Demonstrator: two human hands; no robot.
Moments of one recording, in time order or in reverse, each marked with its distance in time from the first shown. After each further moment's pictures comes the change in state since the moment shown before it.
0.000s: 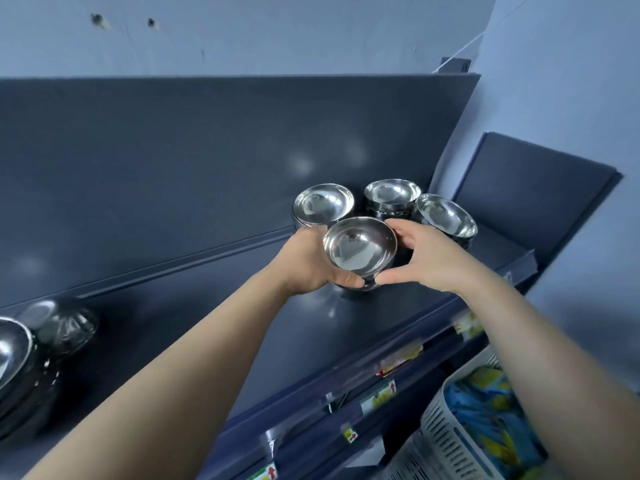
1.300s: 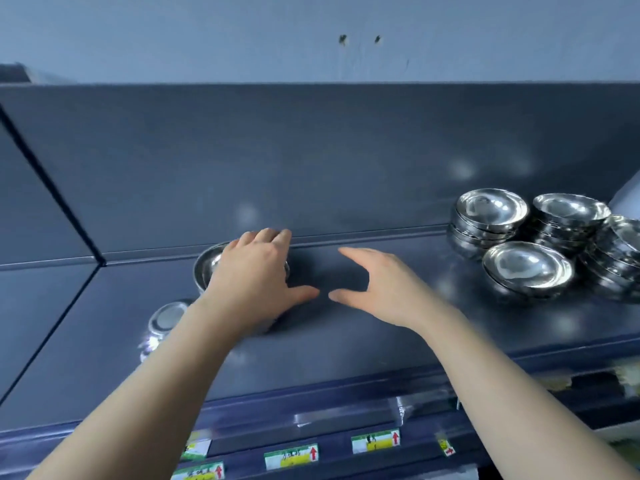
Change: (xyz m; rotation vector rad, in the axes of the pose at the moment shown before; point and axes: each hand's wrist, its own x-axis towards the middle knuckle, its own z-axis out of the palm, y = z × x) left_hand -0.241 -0.072 -0.154 0.826 0.316 -0.396; right_hand -0.010 -0.191 0.203 -0.214 -0.212 -0.350
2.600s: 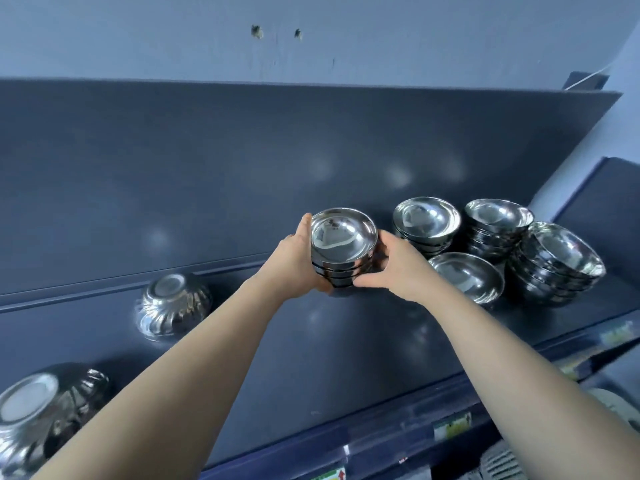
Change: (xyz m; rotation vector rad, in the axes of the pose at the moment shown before) left_hand 0.148 0.098 0.084 -0.672 -0.260 0.020; right_hand 0.038 0.145 -0.056 0.337 0.157 0.285
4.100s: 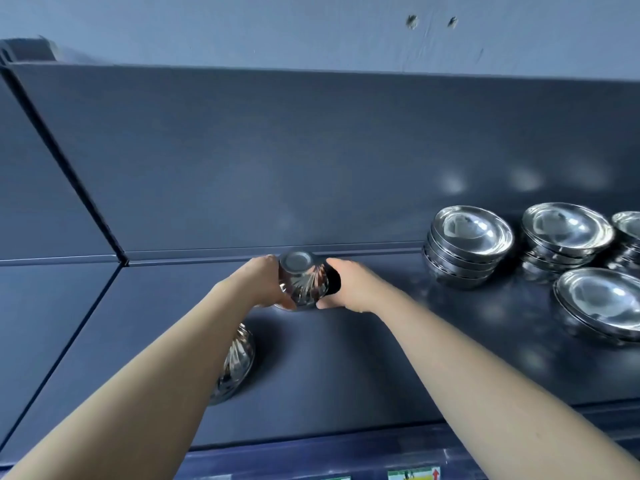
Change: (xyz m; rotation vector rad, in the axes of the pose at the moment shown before) left_hand -0.083 -0.174 -0.111 0.357 -0.025 -0.367; right_hand 0.027 -0.125 0.198 -0.295 -0.381 -0.090
